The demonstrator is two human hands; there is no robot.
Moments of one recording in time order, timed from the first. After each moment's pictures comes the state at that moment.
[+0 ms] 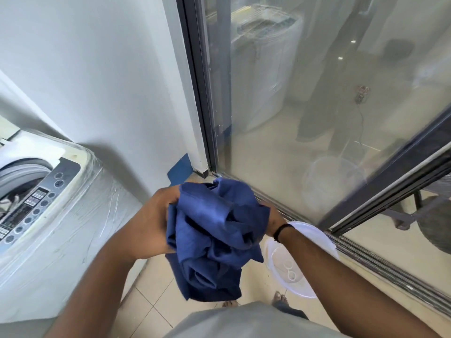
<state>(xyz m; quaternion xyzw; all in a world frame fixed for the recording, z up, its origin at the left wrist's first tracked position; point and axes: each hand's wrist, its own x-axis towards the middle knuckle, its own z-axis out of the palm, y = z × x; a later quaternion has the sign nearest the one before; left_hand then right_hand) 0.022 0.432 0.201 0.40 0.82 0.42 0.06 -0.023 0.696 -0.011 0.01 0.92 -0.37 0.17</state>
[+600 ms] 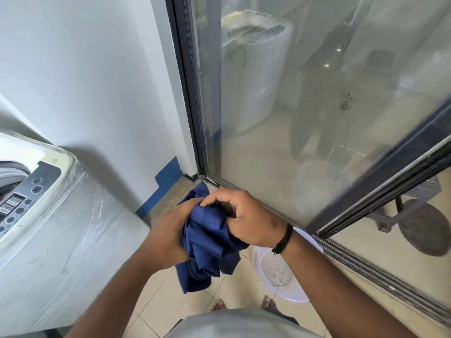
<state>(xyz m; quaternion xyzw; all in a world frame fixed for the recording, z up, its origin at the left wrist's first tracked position) 0.003 0.448 0.107 0.28 0.85 0.43 0.05 0.011 0.655 0.140 -0.18 0.76 -0.61 0.10</state>
